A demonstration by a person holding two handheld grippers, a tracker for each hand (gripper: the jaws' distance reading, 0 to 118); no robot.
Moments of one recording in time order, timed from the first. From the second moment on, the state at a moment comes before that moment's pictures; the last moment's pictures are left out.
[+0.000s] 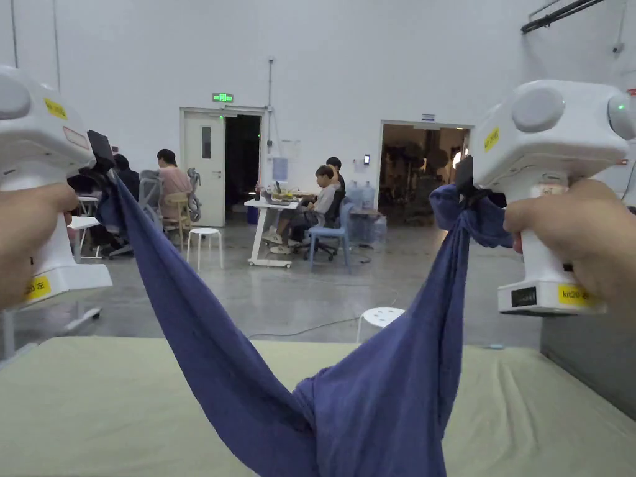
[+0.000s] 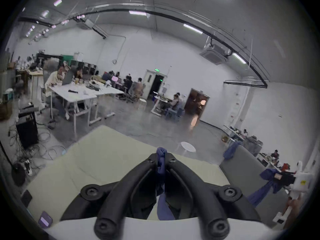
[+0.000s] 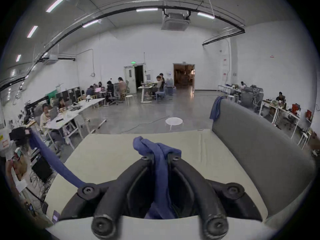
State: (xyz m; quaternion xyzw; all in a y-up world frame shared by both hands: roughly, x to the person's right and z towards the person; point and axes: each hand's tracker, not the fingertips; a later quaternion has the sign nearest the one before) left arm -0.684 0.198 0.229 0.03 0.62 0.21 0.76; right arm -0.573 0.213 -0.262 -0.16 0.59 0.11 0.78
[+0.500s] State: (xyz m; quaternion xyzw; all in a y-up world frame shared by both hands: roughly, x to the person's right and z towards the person) left arm -0.781 0.108 0.235 0.00 0.65 0.26 0.71; right arm -0.696 0.109 -0.313 -0.25 0.50 0.16 0.81
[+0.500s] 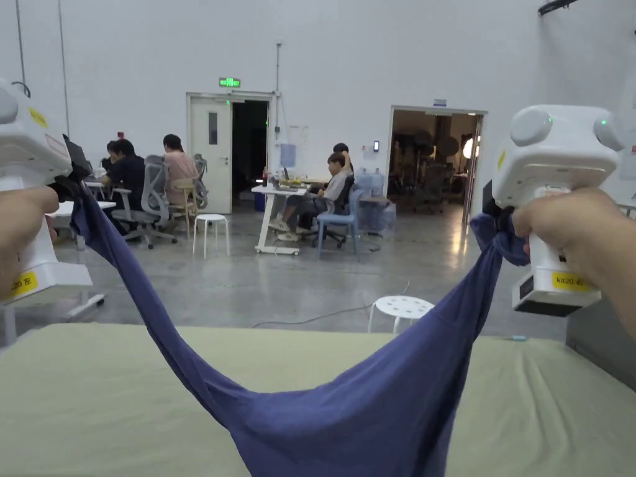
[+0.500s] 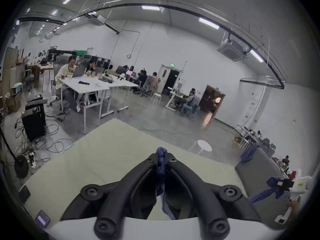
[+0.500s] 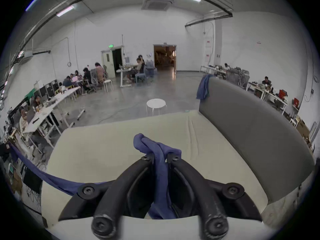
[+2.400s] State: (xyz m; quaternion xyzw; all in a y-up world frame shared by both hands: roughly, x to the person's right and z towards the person) left arm -0.385 -0.204 0.285 -0.32 0.48 0.38 0.73; right arm -0.228 -0.199 -0.284 -0.39 0.57 0.18 0.70
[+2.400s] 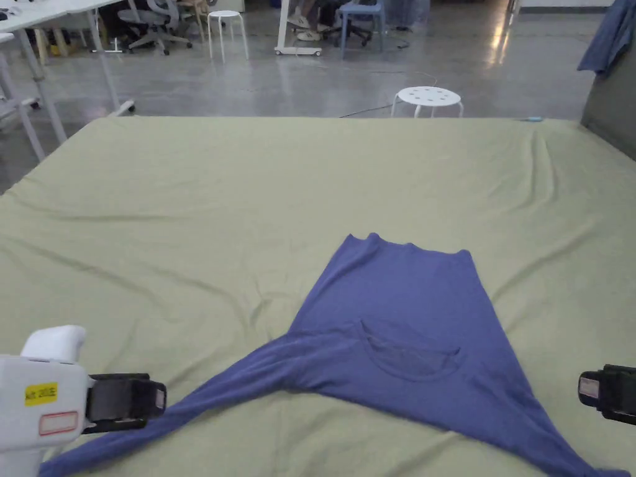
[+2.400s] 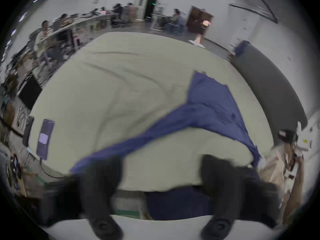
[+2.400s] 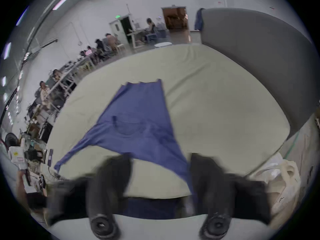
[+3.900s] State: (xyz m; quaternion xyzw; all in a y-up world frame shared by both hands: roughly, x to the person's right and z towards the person) left arm -0.475 -0.311 0.134 -0.36 0.45 0.30 0.76; right arm -0.779 -0.380 -0.146 -0.46 0.52 0.41 0.60
